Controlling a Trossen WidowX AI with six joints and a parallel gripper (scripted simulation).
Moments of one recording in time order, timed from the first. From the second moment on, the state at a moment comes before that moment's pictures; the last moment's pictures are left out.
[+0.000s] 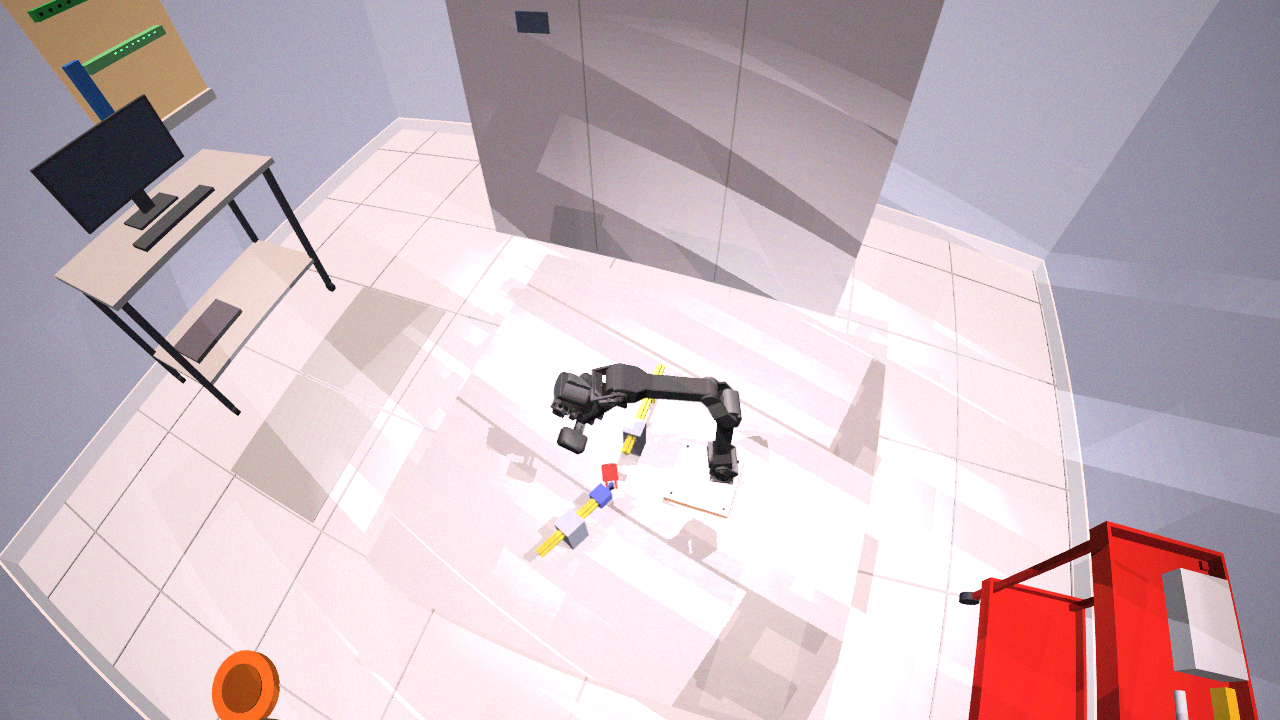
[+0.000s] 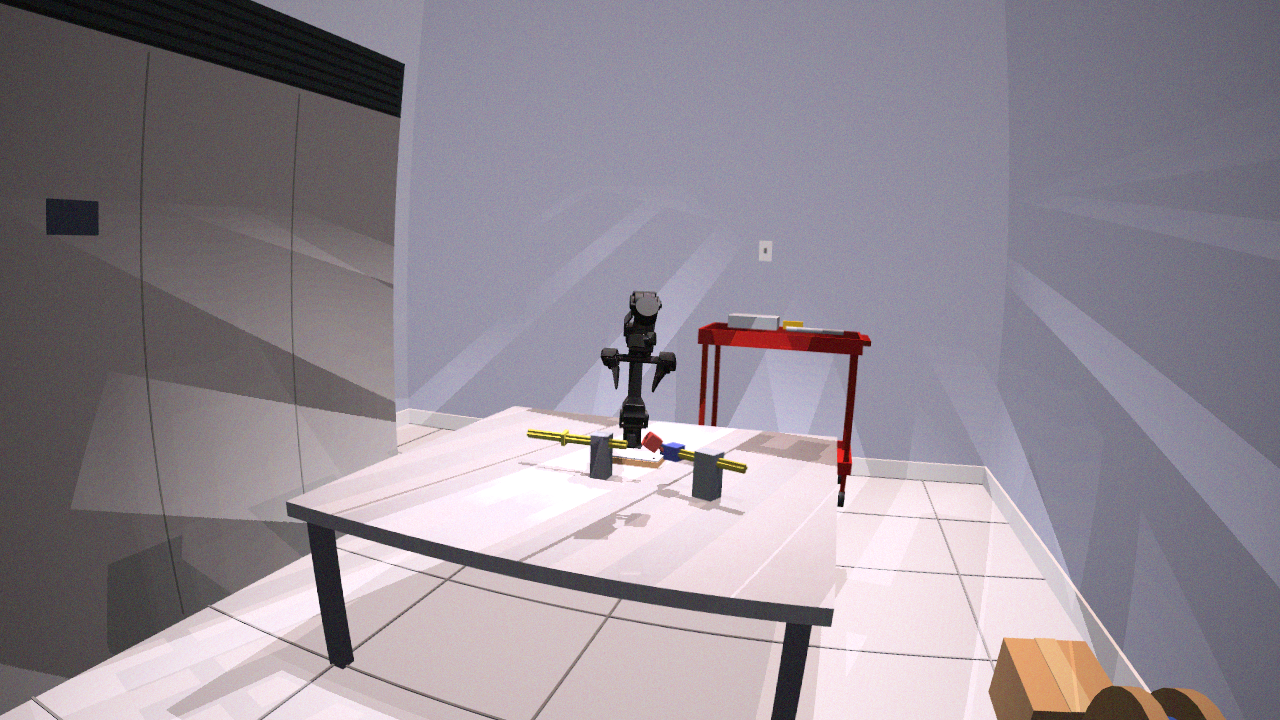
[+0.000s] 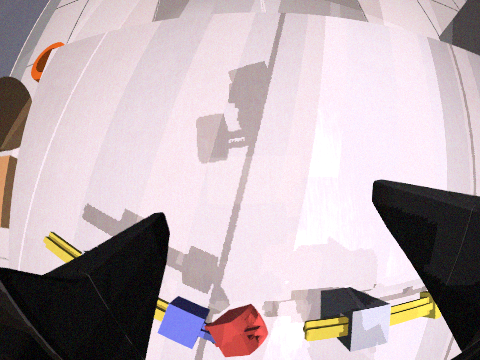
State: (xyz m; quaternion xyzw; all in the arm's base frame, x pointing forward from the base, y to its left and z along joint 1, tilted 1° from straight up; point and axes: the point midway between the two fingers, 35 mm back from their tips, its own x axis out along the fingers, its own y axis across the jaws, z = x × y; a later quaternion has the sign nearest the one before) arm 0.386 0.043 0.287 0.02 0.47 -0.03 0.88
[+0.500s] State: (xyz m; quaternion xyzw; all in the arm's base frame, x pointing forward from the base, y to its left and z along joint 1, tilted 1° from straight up) arm 0.322 0.025 0.230 0.08 0.65 -0.08 0.75
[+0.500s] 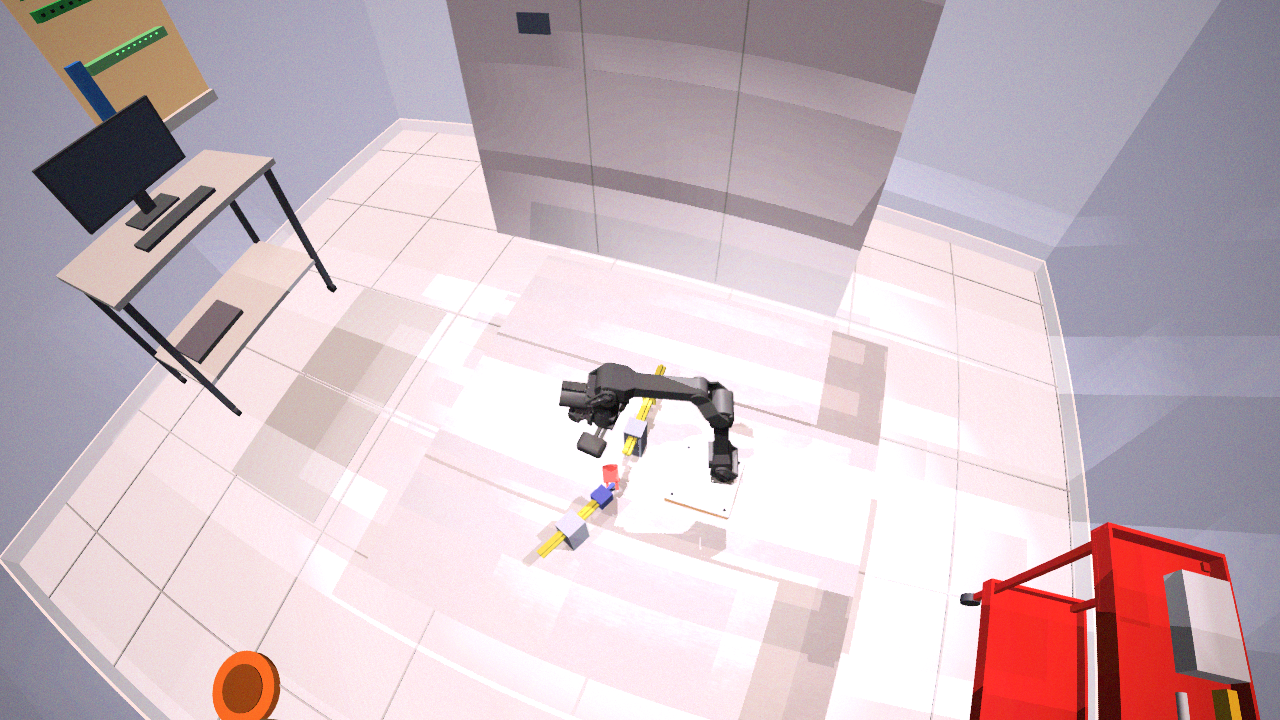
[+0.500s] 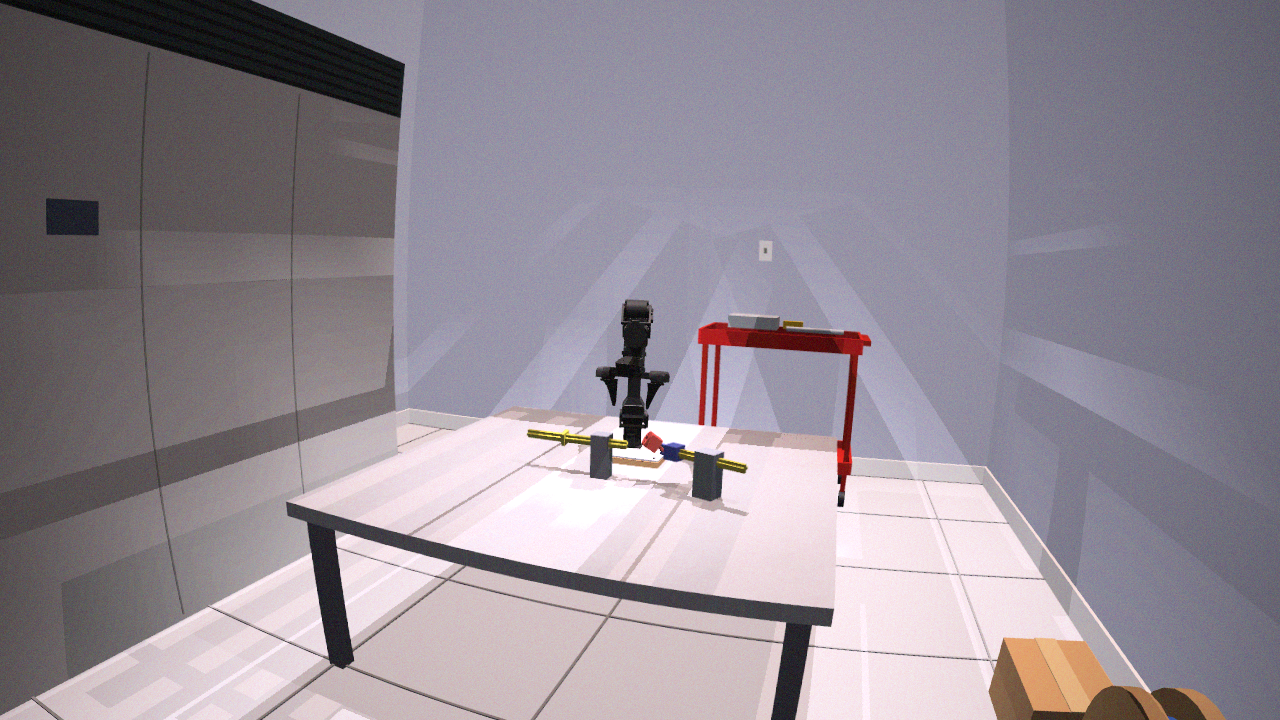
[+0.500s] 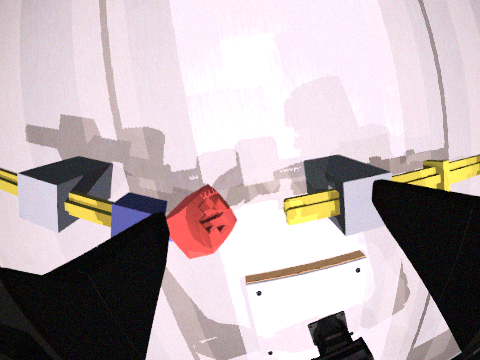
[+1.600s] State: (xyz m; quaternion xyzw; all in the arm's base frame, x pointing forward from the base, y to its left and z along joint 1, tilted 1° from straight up) arm 0.313 0.027 0.218 -0.19 0.67 0.13 0.70
